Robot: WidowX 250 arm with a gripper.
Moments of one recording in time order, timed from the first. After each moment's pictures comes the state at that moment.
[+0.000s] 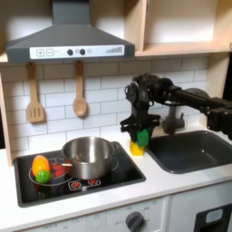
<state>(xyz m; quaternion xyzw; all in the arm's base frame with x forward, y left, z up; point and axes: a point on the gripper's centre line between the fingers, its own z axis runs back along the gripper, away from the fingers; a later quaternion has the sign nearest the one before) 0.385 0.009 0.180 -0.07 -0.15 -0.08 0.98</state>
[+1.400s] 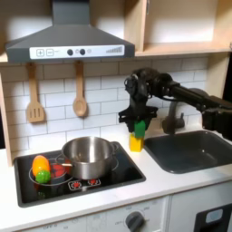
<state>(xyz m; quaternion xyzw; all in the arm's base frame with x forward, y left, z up) 0.408 0.005 0.199 -0.06 -0.19 -0.07 0.98</state>
